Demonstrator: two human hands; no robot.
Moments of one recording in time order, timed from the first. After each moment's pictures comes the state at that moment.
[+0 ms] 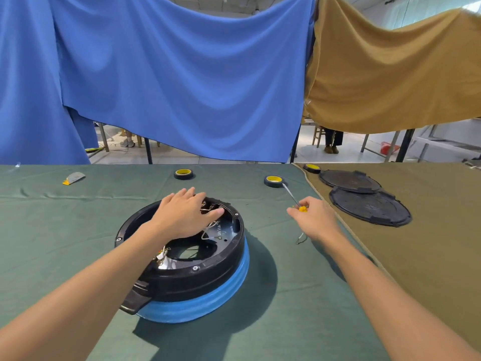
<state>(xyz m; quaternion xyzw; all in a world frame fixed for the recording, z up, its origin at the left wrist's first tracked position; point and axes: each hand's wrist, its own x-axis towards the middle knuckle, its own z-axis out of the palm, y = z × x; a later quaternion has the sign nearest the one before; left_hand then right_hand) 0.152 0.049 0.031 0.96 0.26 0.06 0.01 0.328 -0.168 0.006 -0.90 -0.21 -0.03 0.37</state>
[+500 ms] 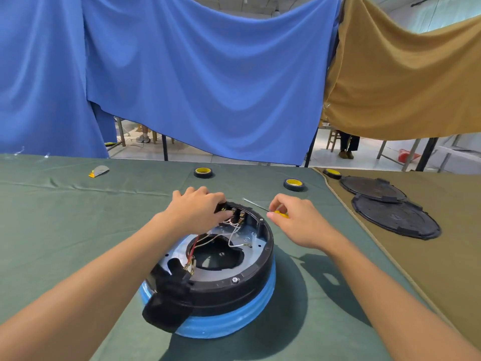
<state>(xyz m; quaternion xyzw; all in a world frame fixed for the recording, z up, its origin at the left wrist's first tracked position) 0.131 0.063 0.045 0.97 0.24 0.04 -0.02 0.267 -0.126 0.038 -0.85 -0.46 0.01 0.26</state>
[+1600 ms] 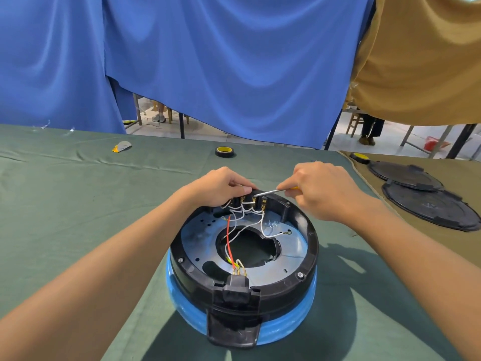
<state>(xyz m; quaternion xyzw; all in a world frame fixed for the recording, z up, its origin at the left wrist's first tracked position) 0.123 0.091 0.035 0.95 0.11 0.10 0.29 0.244 -0.102 0.068 -0.80 -0.57 -0.18 0.05</state>
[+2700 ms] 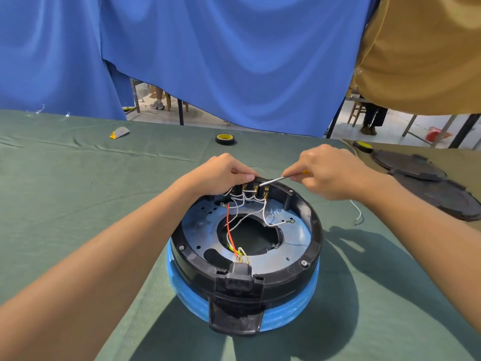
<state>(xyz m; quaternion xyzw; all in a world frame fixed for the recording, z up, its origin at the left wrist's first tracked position) 0.126 0.094 0.030 0.95 0.11 0.13 0.26 0.265 -0.100 0.076 -0.80 -0.59 -0.10 0.03</state>
